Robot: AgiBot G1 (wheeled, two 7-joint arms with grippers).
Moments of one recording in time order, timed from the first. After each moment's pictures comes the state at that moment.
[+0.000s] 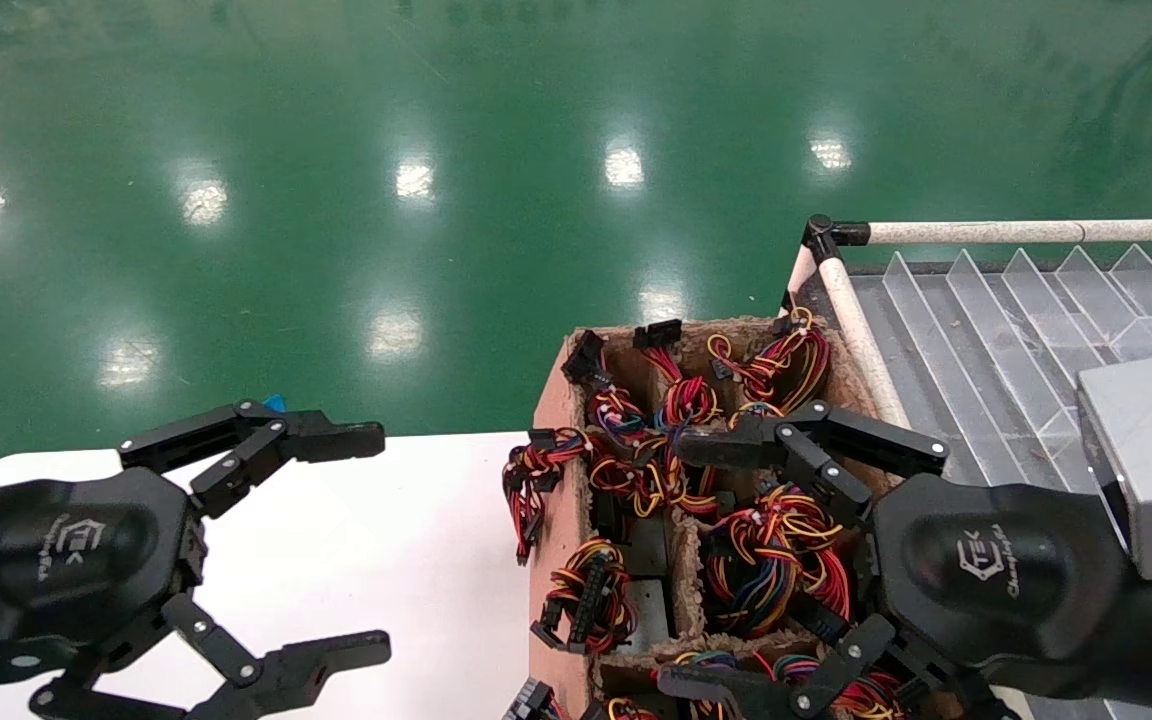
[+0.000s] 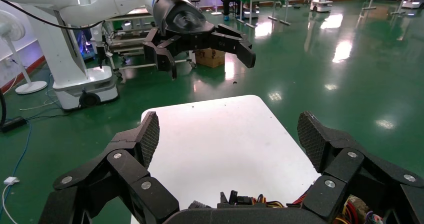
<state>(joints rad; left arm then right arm) -1.11 0.55 0.42 -1.25 0.62 1.43 -0.11 1.08 -0.61 -0.28 1.28 -0.73 -1.49 0.19</state>
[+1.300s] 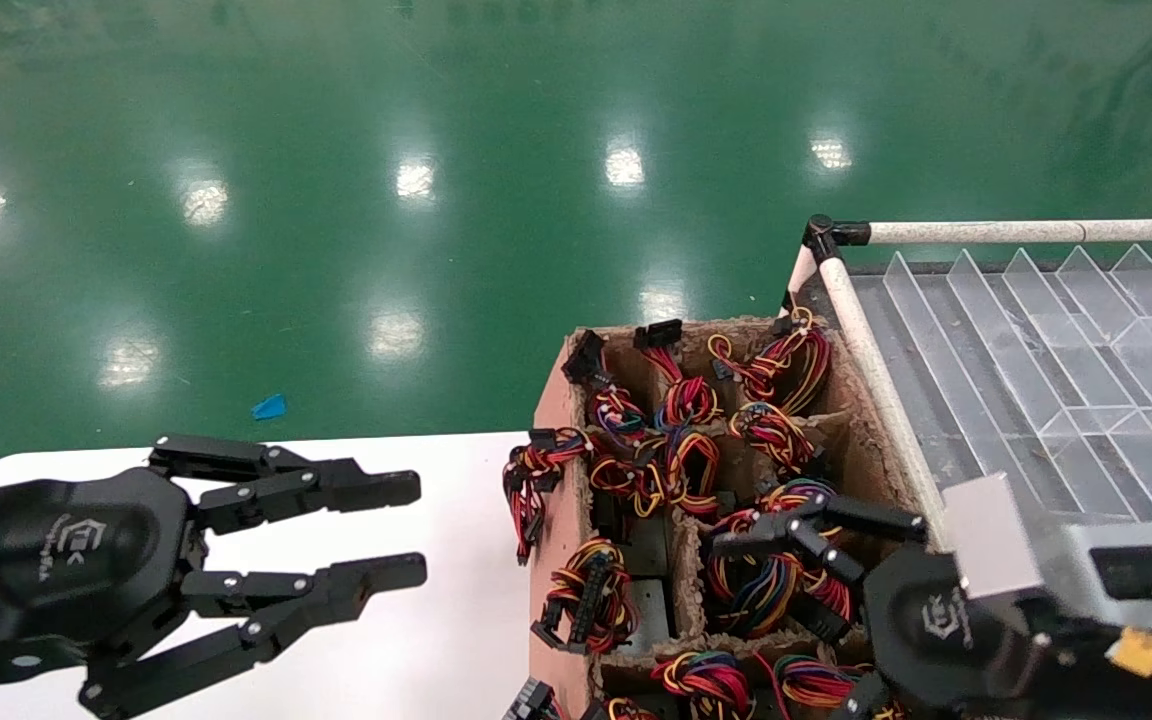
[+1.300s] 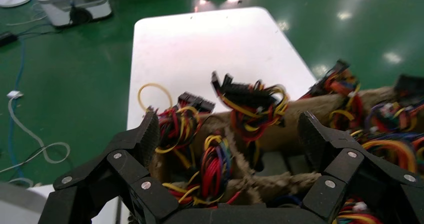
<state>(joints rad) -1.11 0.55 0.42 -1.24 0.62 1.43 -0.11 1.22 -0.59 -0.45 1.20 -0.99 -1.57 0.14</state>
